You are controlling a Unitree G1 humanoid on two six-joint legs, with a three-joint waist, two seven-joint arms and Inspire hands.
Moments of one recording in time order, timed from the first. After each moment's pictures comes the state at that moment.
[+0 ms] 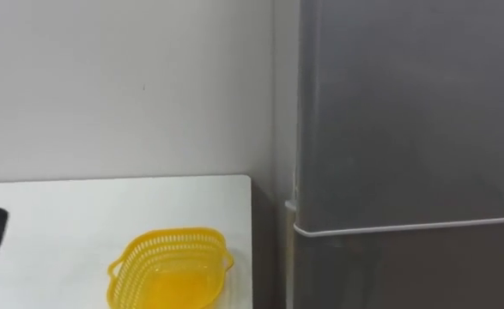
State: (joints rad) left arm 0.13 0.26 0.30 -0.42 -0.30 -0.08 0.41; right arm 0.20 -0.23 -0.02 1.16 -0.37 0.11 0.22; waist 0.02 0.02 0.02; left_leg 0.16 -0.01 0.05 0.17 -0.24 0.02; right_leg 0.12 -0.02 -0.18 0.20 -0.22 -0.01
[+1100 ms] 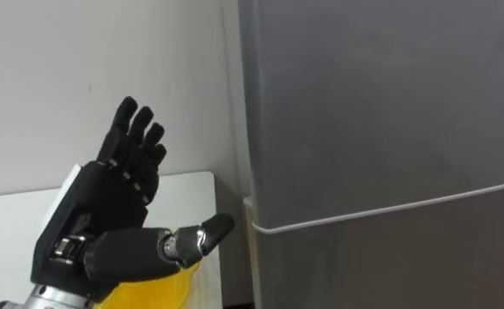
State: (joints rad) left arm 0.00 0.26 0.09 -0.46 -0.56 0.07 -0.23; right arm 0.15 -0.23 -0.02 1.20 -0.45 0.13 0.23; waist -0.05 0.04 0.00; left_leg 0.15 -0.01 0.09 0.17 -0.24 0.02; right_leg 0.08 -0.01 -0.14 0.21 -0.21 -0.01
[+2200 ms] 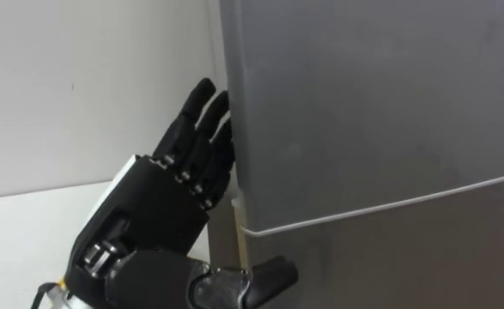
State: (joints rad) left arm -0.01 0.28 0.02 -0.56 -0.71 0.10 -0.42; right arm 0.09 -0.23 -0.02 1.21 -0.46 0.16 0.20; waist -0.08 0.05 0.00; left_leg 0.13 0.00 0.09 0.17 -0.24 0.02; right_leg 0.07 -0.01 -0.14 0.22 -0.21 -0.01
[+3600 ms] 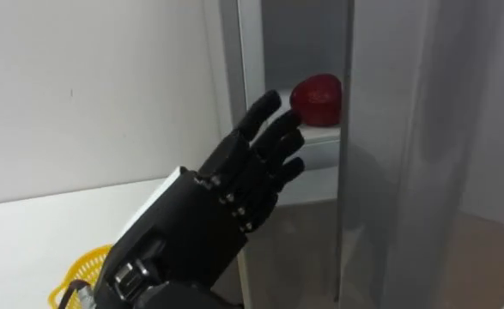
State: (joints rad) left arm -0.01 0.32 -0.06 -0.56 -0.72 0.08 -0.52; right arm 0.08 -0.25 0.03 1.24 -0.46 0.12 0.19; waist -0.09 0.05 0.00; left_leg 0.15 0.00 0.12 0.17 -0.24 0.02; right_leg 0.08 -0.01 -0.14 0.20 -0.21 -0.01
